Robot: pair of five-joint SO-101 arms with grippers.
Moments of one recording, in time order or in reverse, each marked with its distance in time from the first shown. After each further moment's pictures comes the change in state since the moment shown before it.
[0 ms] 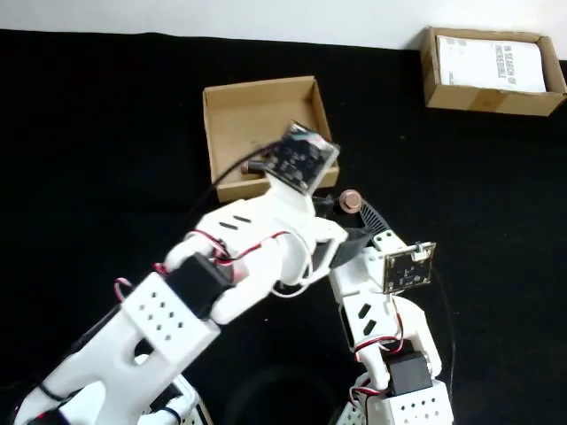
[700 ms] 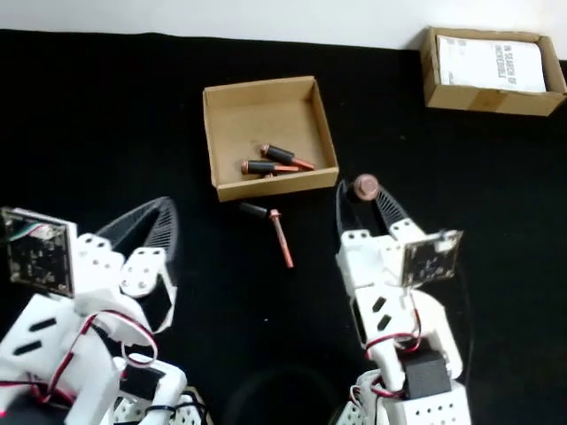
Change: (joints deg) left arm -29.9 -38.8 0.4 24.4 -0.2; right arm 2.0 11.9 -19.3 6.8 0.0
